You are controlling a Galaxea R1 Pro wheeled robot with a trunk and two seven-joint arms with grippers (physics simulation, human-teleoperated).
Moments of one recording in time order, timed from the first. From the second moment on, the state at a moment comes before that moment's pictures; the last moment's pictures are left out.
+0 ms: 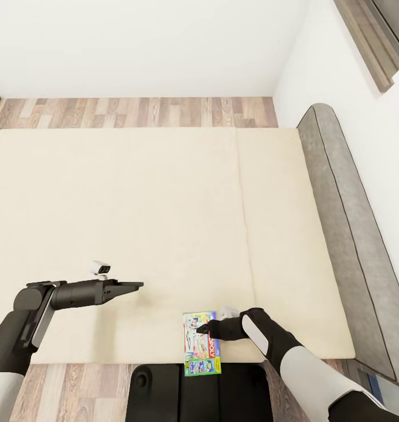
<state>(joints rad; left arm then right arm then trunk) -0.57 0.27 0.12 -1.27 0.15 0.95 -1.57 -0.76 0.06 0.41 -0.48 -0.57 0.67 0.28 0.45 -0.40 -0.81</state>
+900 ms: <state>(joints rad) -0.57 0.27 0.12 -1.27 0.15 0.95 -1.57 -0.76 0.06 0.41 -0.48 -0.57 0.67 0.28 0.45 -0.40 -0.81</state>
